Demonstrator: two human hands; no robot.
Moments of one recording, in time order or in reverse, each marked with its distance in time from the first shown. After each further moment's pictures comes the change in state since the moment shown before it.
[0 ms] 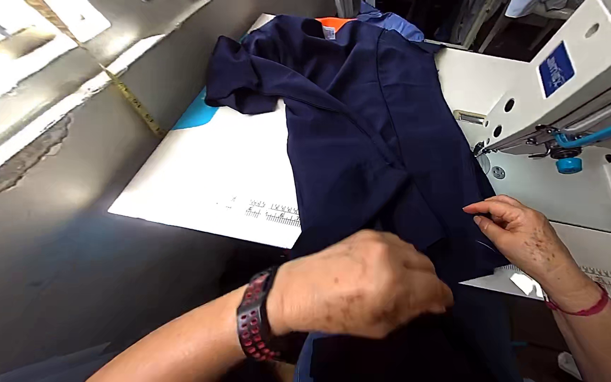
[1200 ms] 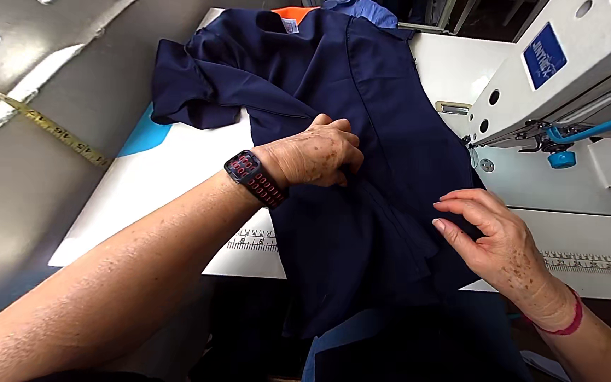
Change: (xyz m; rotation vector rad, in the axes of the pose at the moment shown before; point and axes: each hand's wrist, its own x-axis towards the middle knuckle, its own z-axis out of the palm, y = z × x) left_hand 0.023 -0.153 -0.078 0.425 -0.405 -0.164; right_hand 0.005 -0.037 0.020 -0.040 0.188 -0.236
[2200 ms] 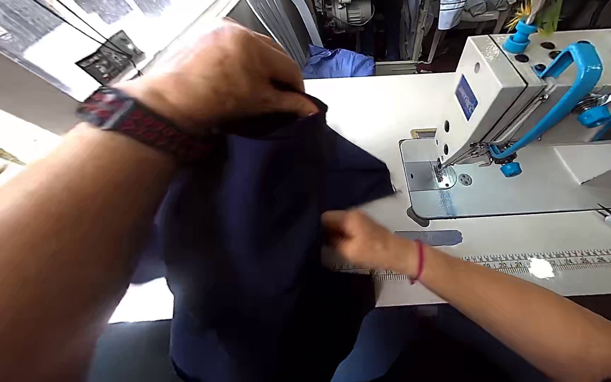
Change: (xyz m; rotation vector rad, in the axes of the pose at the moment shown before) left_hand 0.011 -0.011 -0.151 0.312 0.275 -0.008; right_hand 0.075 -0.083 0.069 0.815 -0.403 -0.042
